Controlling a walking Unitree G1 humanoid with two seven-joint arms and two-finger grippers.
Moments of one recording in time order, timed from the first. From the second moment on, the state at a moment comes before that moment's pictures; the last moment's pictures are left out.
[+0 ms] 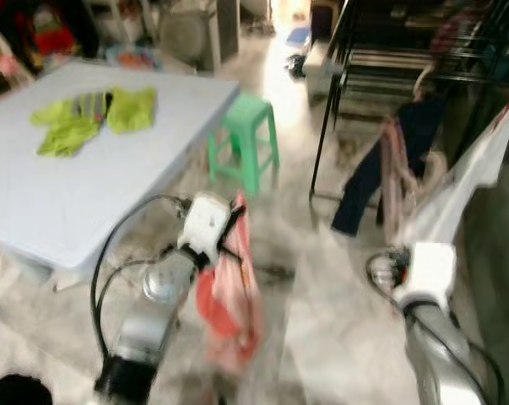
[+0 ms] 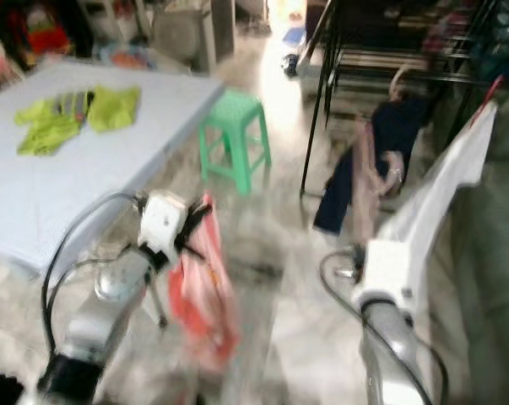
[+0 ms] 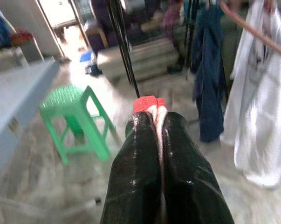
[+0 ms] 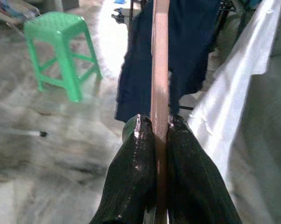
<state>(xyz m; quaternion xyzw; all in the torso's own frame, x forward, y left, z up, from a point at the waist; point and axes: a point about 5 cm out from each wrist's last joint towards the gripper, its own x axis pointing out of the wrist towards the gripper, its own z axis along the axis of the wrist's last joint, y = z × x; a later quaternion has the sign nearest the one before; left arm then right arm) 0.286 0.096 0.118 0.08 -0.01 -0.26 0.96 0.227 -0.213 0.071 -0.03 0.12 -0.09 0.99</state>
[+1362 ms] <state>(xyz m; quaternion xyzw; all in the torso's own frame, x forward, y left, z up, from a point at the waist) 0.276 0.089 0.104 0.03 0.01 -0.28 0.96 0.233 -0.223 0.076 -0.02 0.10 -0.08 0.99</state>
